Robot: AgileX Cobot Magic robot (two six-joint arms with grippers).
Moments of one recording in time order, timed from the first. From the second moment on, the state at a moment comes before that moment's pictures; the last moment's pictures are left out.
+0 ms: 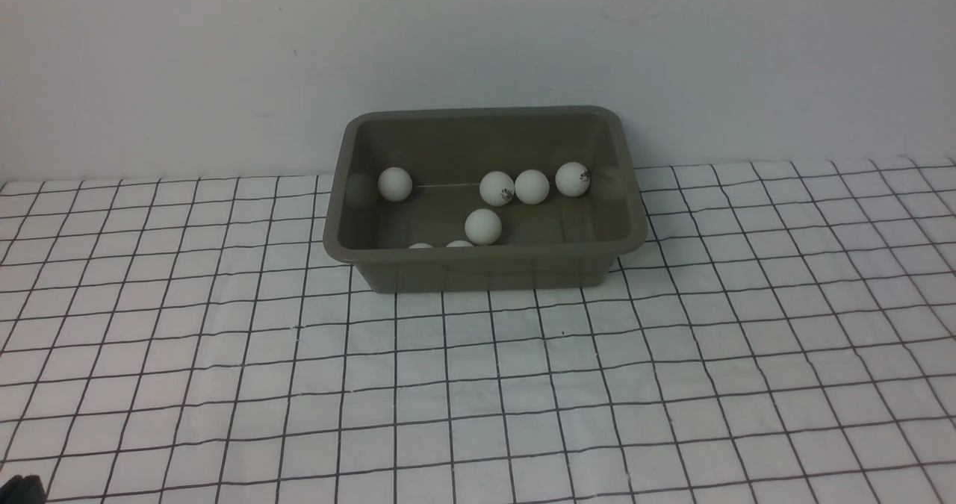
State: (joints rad) right arm 0.34 0.31 -1.19 -0.19 1.30 0.06; left arm 0.04 -0.01 0.03 -0.11 0.28 0.11
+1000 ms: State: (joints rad) right arm 0.26 0.31 -1.18 -0.20 1.29 0.06; left arm 0.04 -0.01 0.03 -0.13 0.31 0.10
